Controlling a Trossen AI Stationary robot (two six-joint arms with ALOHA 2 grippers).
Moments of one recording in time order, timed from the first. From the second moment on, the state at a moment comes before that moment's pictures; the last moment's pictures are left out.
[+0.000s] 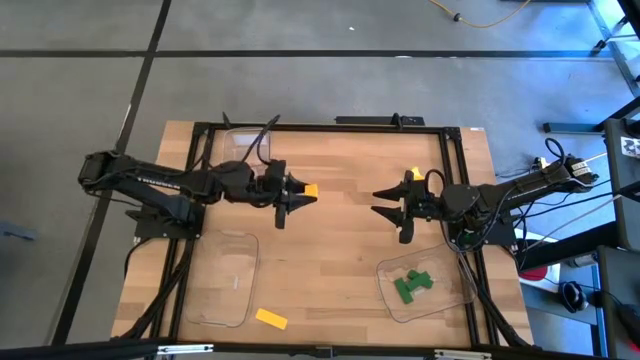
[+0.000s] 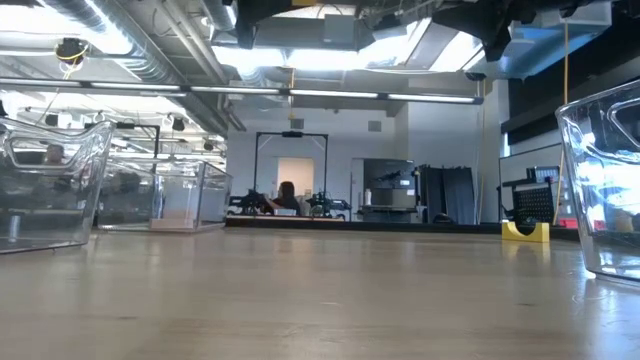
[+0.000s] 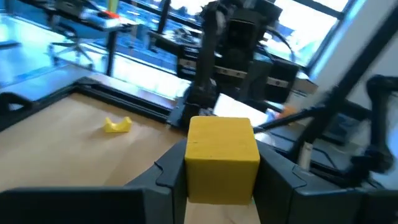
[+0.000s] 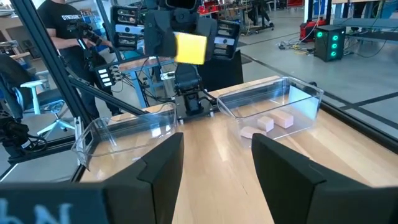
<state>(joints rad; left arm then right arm) -0.04 1.19 0.80 0.37 -0.11 -0.36 0.28 0.88 0.54 0.25 0.42 0.26</state>
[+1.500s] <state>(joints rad) -0.65 1.51 0.80 -0.74 0.05 -0.63 0.28 0.88 0.54 0.25 0.43 0.29</state>
